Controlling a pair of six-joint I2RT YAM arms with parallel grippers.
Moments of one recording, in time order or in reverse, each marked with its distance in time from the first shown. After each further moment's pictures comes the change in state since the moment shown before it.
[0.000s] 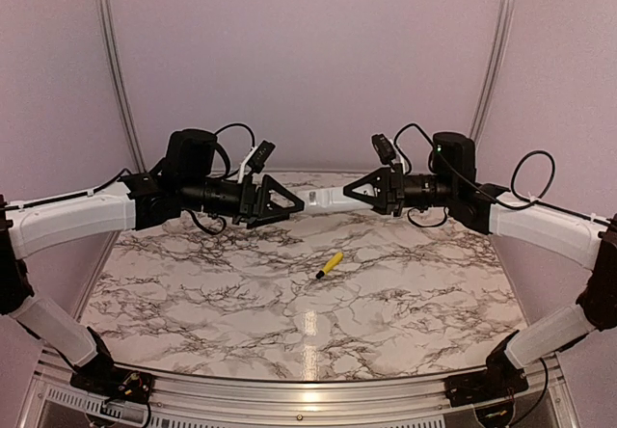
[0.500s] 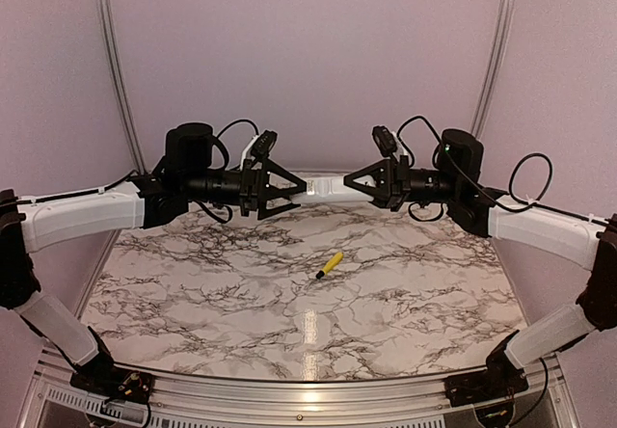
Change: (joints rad) left arm 0.032 0.062 0.001 0.252 0.148 -0.241; right arm 0.001 0.000 -0.029 0.227 -0.092 0.175
